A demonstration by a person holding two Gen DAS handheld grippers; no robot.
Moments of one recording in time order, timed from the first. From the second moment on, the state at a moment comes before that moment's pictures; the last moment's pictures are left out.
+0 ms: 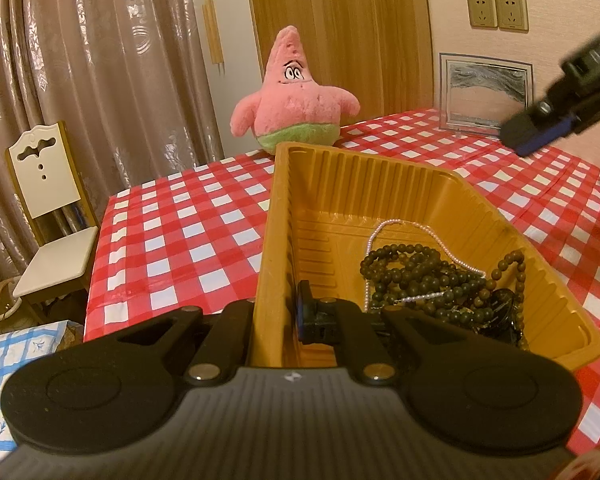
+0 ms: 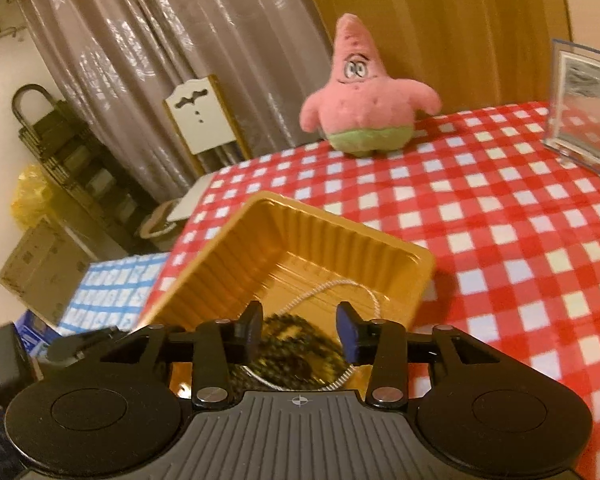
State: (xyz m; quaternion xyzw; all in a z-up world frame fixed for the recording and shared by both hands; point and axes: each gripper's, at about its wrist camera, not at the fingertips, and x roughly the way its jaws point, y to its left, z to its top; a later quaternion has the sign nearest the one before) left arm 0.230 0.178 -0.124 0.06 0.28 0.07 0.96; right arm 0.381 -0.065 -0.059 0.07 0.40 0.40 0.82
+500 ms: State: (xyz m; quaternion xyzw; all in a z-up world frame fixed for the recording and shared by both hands) left arm 0.229 0.178 -0.124 0.06 0.28 0.07 0.96; right arm 0.361 -0.118 -0.097 0.02 0.44 0.30 0.85
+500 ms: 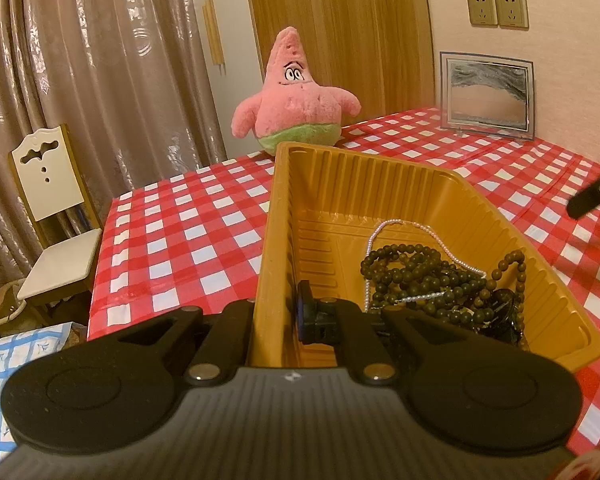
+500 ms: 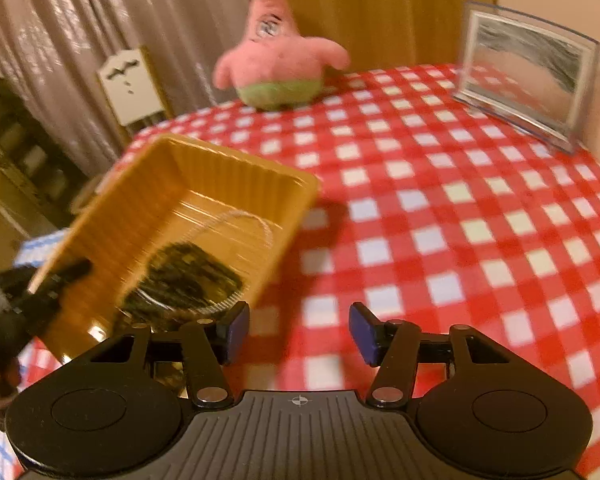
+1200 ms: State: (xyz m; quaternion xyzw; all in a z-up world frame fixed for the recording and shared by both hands) left arm 0.229 0.177 -0.124 0.06 0.28 0.08 0.95; right arm 0.353 -0.168 -0.113 0.01 0.46 0.26 0.85
